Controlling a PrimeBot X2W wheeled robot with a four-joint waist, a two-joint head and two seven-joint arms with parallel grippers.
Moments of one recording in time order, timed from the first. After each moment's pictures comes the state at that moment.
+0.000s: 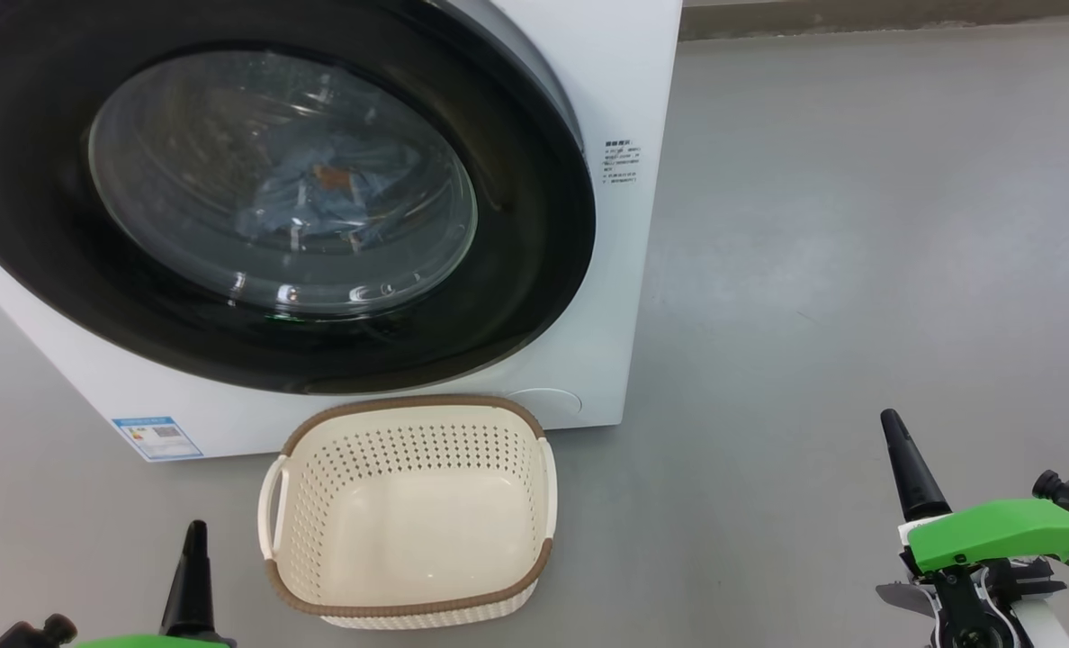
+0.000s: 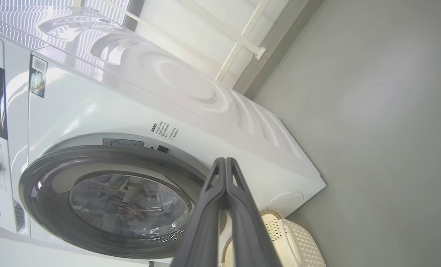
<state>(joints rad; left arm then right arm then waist) -0.06 0.07 0.05 0.32 -1.09 -0.13 -0.03 -0.13 -0.10 0.03 0.33 1.19 0.13 -0.05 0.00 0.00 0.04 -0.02</state>
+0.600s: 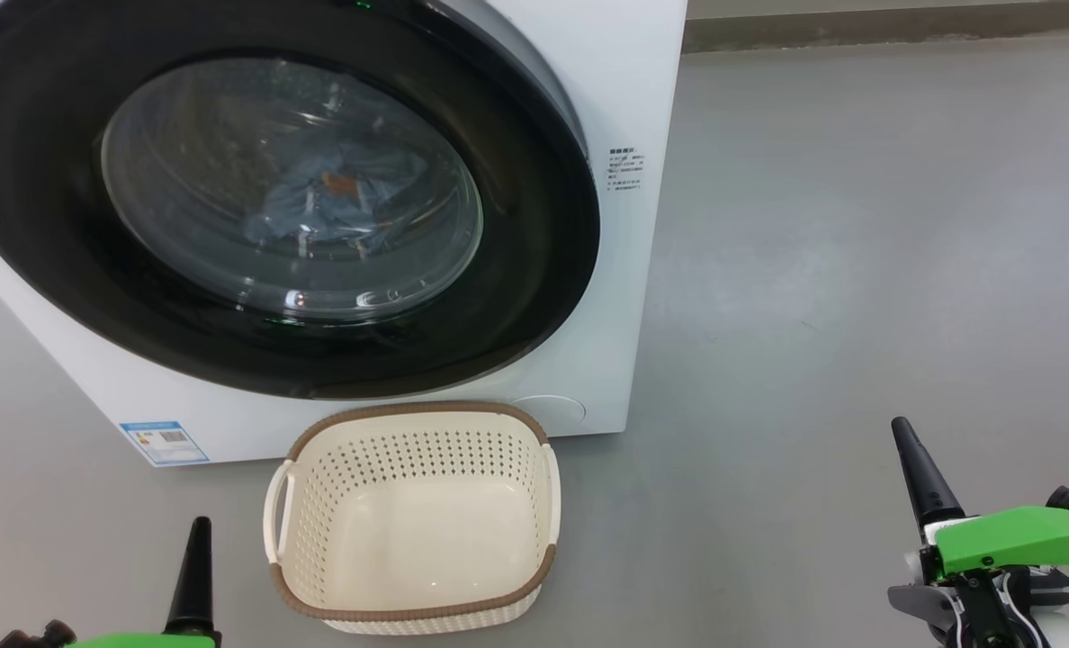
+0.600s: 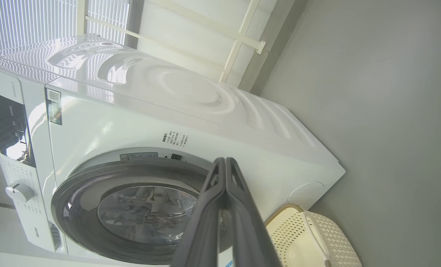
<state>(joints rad) -0.06 0.05 0.06 0.31 -1.26 -0.13 0.02 -0.11 -0.09 -0.01 0.31 1.33 0.13 -0.01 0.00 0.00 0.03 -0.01</state>
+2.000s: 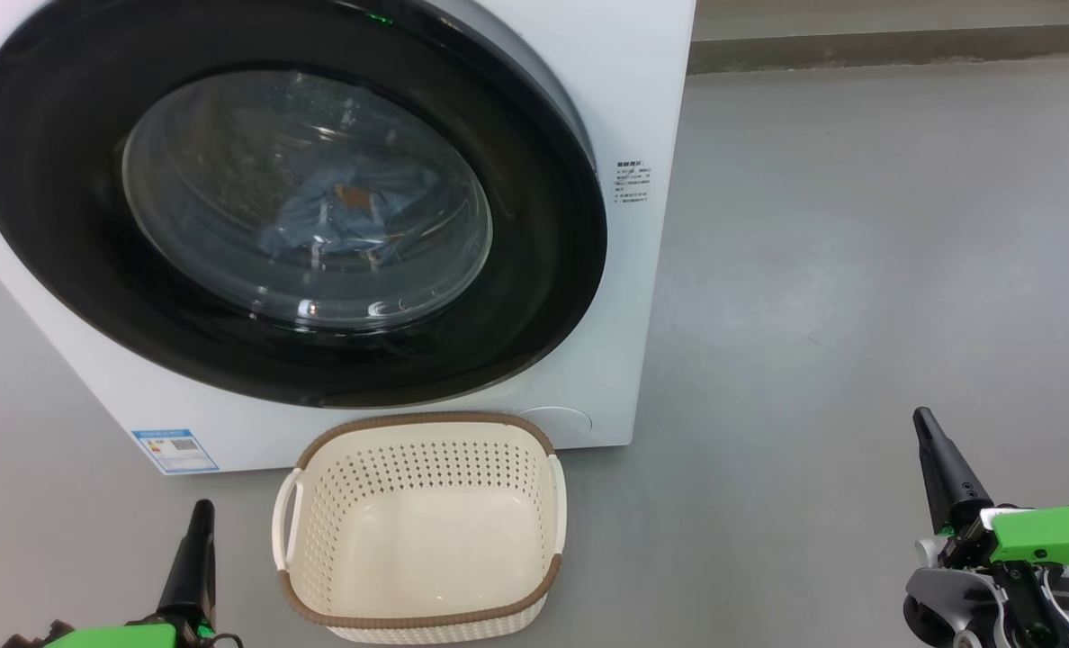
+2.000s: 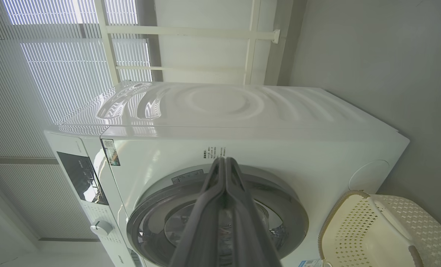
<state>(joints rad) -0.08 0.04 0.08 0.28 -1.60 -0.13 0.11 -0.11 -0.07 -0.10 0.28 1.63 0.13 0.08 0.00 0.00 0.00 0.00</state>
